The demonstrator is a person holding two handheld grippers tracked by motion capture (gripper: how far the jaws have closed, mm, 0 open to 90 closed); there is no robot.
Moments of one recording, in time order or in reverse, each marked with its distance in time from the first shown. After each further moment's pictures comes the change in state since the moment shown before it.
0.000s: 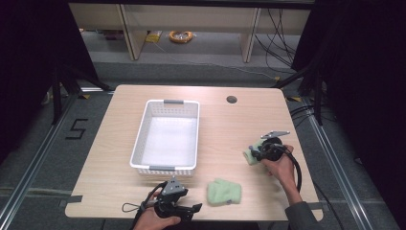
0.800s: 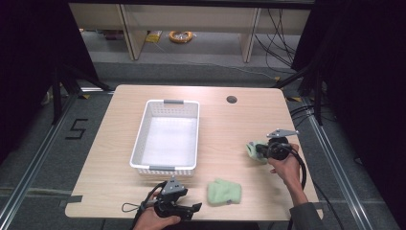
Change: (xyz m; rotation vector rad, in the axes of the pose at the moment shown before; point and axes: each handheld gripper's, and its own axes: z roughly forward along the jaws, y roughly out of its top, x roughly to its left) left arm 0.001 0.000 -0.001 0.002 0.003 -0.002; right arm 0.000 0.002 -0.026 -0.106 0.060 -0.014
